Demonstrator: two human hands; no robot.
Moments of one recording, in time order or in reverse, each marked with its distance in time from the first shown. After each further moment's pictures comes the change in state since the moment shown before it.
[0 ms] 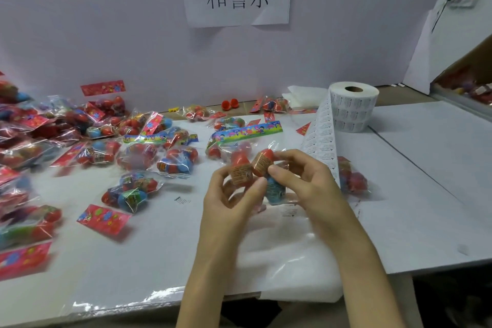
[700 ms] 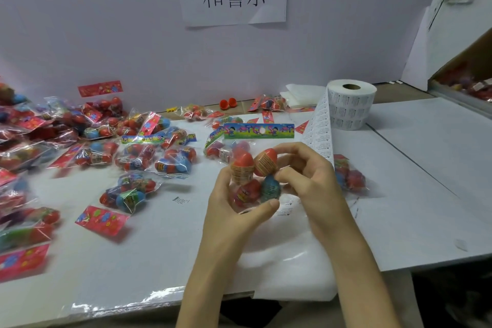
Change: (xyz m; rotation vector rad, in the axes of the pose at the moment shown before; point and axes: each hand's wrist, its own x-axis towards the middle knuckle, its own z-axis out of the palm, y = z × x) left_hand -0.004 0.002 0.002 0.208 -0.115 0.096; right_hand -0.001 -0.002 0.004 -0.047 0.086 -0.083
